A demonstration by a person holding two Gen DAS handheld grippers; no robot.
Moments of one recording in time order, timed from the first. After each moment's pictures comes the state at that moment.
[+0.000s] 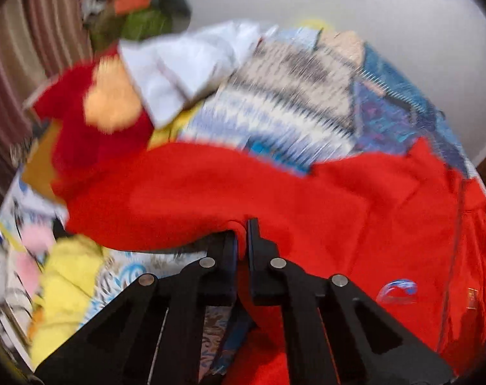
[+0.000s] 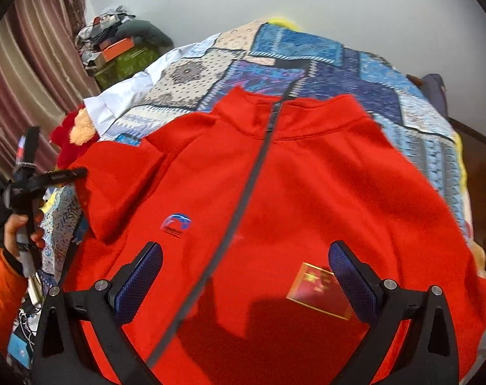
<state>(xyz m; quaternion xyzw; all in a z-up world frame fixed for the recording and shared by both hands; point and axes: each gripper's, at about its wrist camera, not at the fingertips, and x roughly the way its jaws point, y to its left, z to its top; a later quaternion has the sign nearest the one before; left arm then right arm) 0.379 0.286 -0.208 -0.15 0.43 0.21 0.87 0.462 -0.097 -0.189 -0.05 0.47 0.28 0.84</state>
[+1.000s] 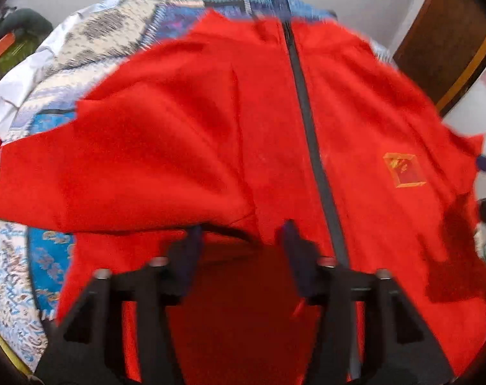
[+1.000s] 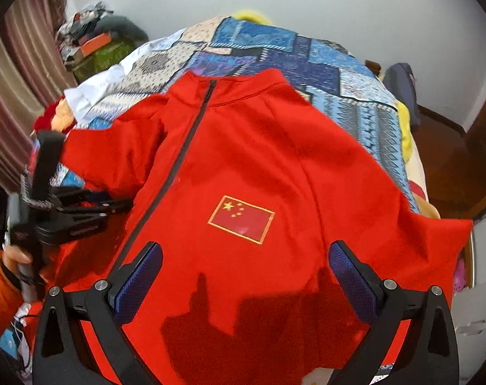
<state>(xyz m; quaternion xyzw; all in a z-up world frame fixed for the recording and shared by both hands) 0.398 0.093 -0.252 -0.06 0.52 -0.02 0.85 0.430 -0.178 -0.185 -0.09 0.48 0.23 0.84</state>
